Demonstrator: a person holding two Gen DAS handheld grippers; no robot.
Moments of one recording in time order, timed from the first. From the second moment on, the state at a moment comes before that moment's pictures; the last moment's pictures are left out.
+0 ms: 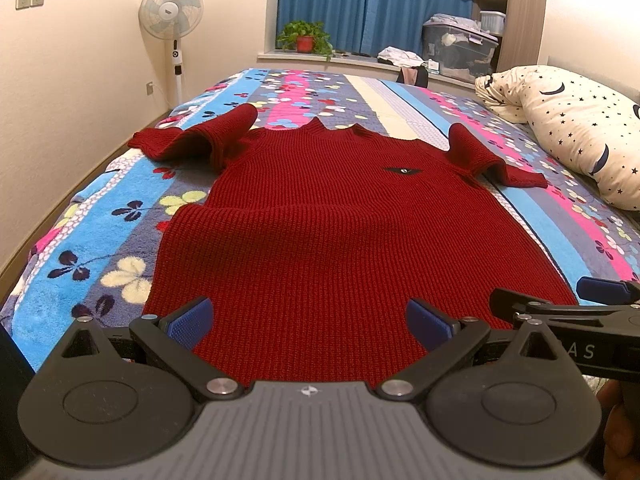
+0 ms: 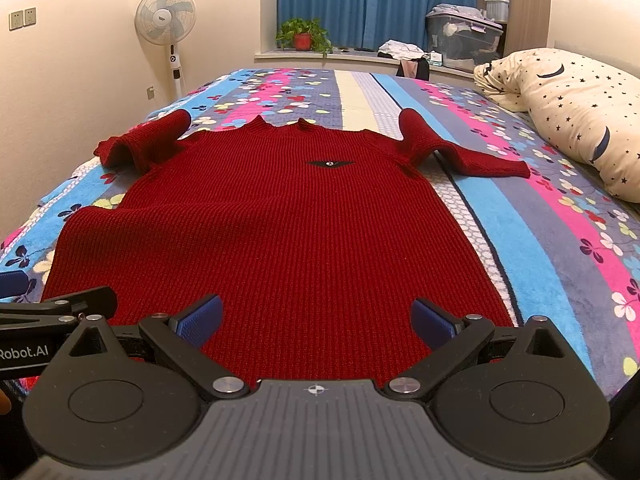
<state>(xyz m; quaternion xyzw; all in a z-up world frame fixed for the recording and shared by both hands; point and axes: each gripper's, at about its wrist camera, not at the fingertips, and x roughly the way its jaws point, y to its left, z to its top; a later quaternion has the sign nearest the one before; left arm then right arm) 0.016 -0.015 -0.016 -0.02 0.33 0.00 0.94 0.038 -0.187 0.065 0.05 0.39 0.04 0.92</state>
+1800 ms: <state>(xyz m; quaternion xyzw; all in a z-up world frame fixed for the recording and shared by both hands) 0.145 0.045 0.068 -0.04 0.26 0.00 0.96 0.112 -0.237 0.123 0.11 0.30 0.04 0.95</state>
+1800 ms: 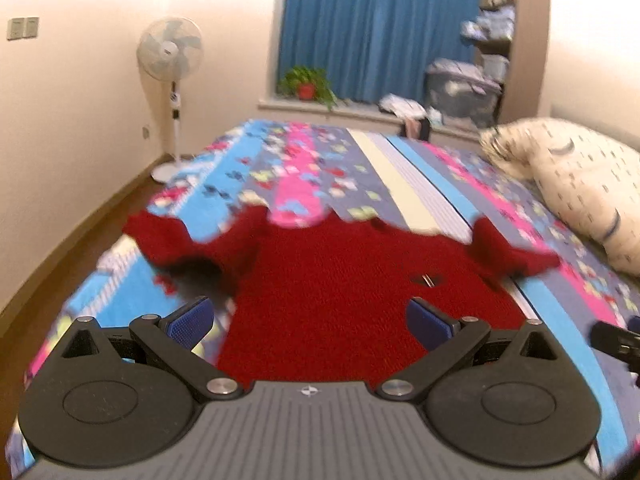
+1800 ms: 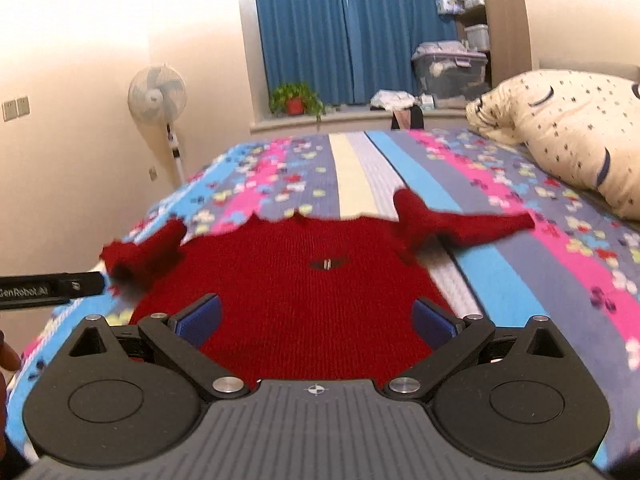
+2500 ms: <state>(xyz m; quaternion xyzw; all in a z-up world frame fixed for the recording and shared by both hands) 0.395 0.288 -0.047 -0.19 0.31 0.16 0.92 0.344 -0.233 0.042 0.19 0.35 0.08 0.91</state>
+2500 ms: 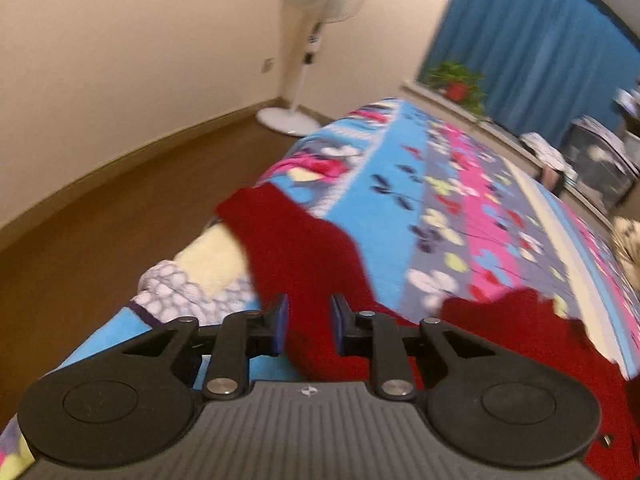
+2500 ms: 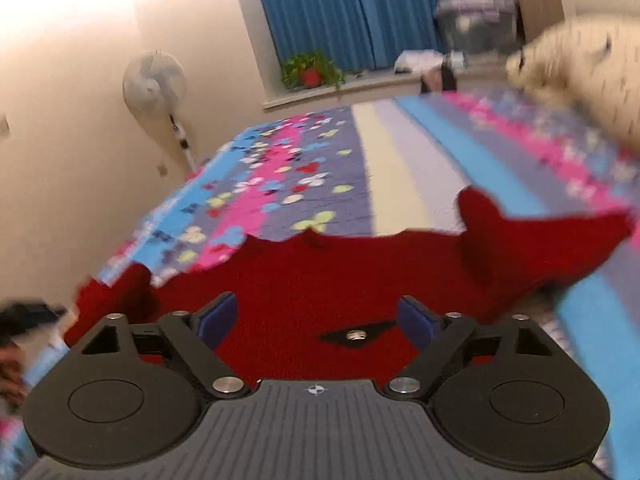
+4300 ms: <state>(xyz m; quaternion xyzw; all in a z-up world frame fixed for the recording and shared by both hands) 0.377 0.111 0.006 -0.02 0.37 0.07 0.93 0.427 -0.272 -0.068 0.21 0.43 0.03 0.88</state>
